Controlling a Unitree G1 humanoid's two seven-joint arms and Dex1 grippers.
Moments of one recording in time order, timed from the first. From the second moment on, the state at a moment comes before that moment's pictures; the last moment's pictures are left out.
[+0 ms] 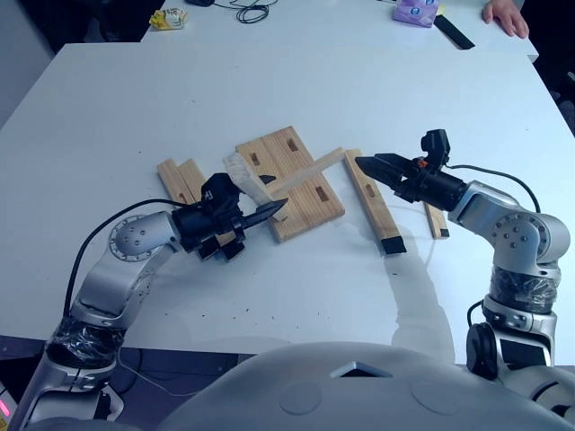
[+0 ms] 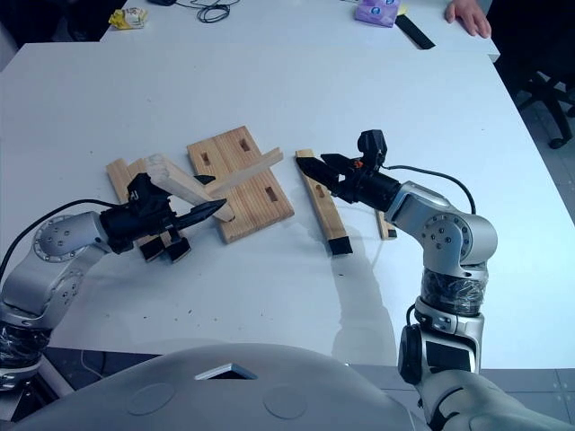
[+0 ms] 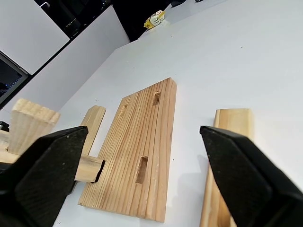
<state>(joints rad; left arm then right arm) 0.08 0.74 -0.12 -0.36 -0.53 0.15 -0.78 -0.22 -0.32 -0.23 -0.24 0.75 1.09 0.54</state>
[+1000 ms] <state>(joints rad) 0.04 0.75 -0.08 -0.14 -0.41 0.33 -0.85 -0.17 -0.39 -0.06 -0.28 0.65 0.95 0.58</state>
